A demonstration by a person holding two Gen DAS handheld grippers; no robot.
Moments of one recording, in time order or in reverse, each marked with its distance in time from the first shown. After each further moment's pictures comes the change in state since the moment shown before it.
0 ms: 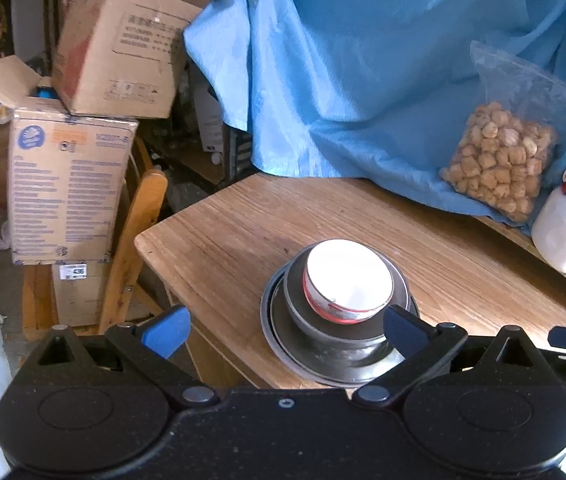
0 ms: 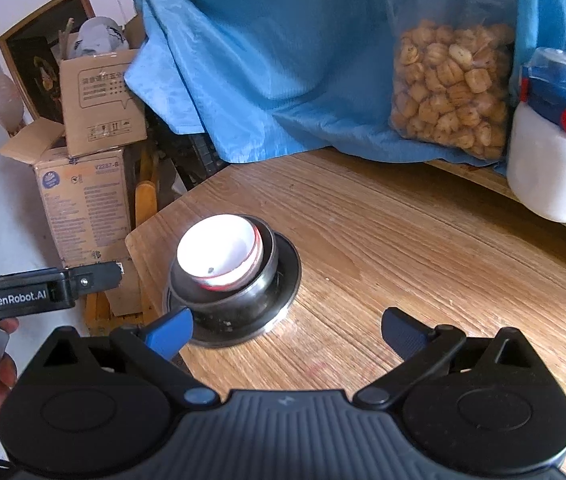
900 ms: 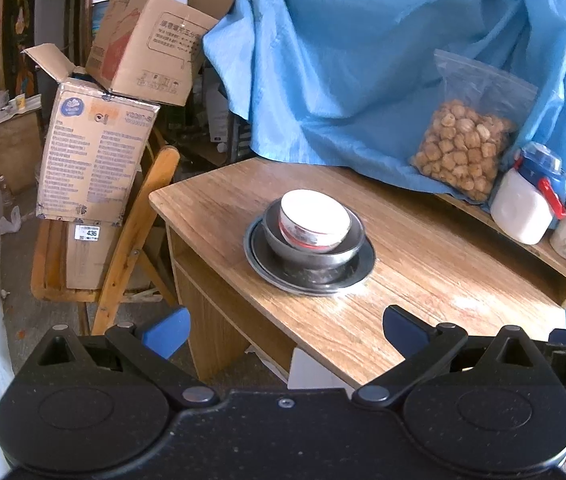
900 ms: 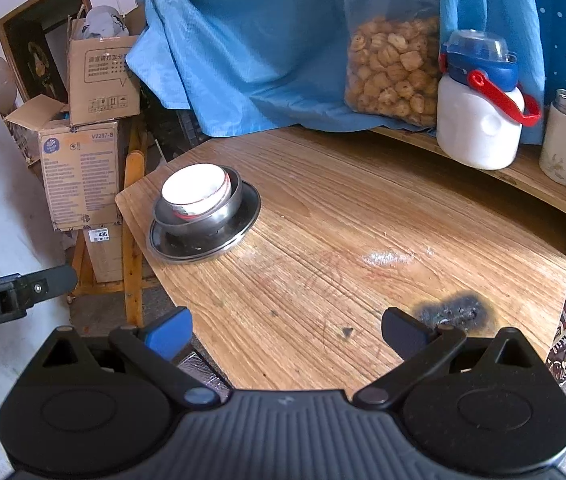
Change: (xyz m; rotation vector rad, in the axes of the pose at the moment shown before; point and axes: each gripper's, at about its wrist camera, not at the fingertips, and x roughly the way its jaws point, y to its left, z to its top) left arm -0.082 -0.027 -0.088 -0.044 -0.049 -0.008; right arm -0.070 -0.021 -0.071 -0.027 0.003 -0.066
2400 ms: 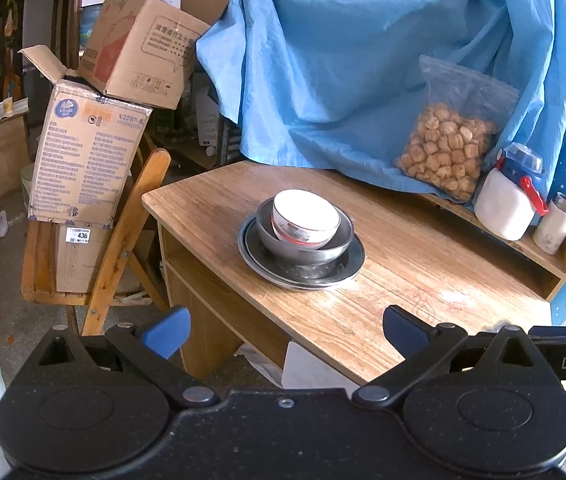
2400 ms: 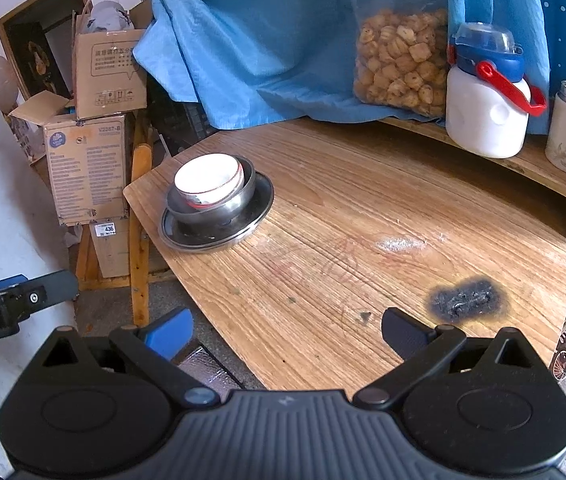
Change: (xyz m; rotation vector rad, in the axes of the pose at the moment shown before) left arm -0.011 0.010 -0.011 0.002 -0.026 -0.046; right arm 0.002 0.009 -0.008 -0.001 0.015 0.016
